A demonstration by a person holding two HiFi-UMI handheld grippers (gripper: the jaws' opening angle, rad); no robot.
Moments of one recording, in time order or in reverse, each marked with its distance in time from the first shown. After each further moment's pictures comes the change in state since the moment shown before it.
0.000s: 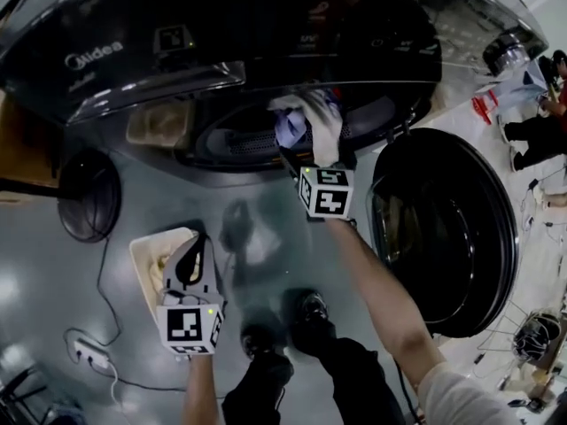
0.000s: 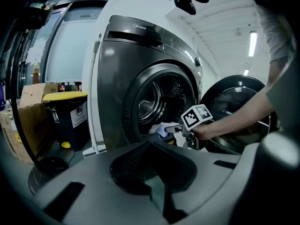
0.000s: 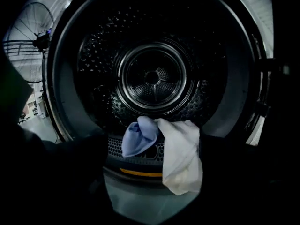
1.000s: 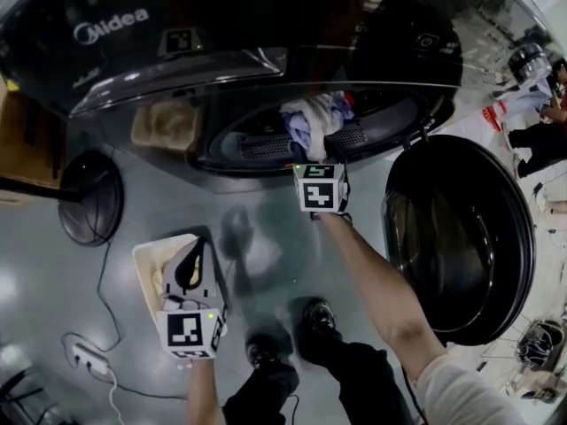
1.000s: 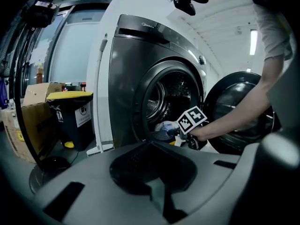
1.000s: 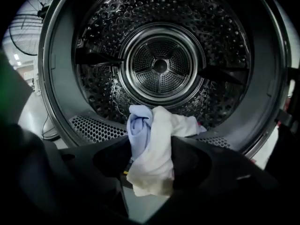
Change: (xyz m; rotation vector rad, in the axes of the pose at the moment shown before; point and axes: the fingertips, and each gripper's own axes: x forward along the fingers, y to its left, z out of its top) left arm 0.007 0.029 -0.020 0.005 -0.028 0.034; right arm 0.045 0.018 -0.020 -0.173 0.086 -0.059
